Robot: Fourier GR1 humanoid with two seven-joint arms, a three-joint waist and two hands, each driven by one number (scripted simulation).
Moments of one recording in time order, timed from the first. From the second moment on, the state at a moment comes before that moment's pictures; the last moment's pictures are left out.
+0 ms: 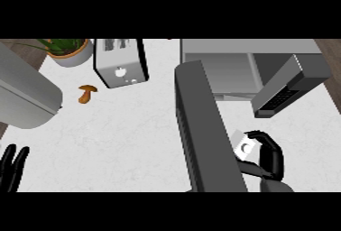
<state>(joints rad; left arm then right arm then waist) 0.49 0.01 0.11 -2.22 0.25 -0.26 -0.13 -0.16 -0.06 -0.13 -0.77 -0.12 -0.05 -1.00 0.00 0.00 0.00</state>
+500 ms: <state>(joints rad) 0.51 0.01 0.10 -2.23 0.26 -0.28 -0.13 -0.24 -0.22 -0.11 -0.79 -0.13 0.17 -0.95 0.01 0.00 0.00</state>
